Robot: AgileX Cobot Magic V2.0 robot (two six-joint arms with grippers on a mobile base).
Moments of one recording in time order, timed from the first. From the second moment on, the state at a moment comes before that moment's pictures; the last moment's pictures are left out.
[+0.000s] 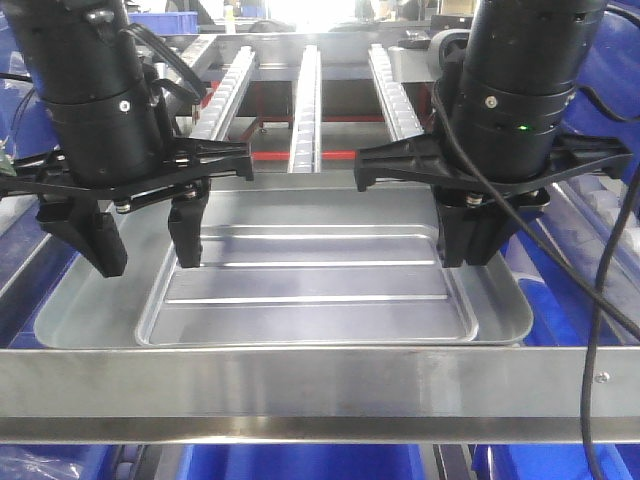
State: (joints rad) left arm -0.63 1.74 -1.19 0.20 0.75 -0.79; right arm 0.56 1.68 -1.11 -0.26 0.71 0.71
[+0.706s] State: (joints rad) left arm -0.62 1.74 -1.19 0.28 0.68 -0.79; right arm 0.55 1.73 -1.11 -0.26 0.62 0.71
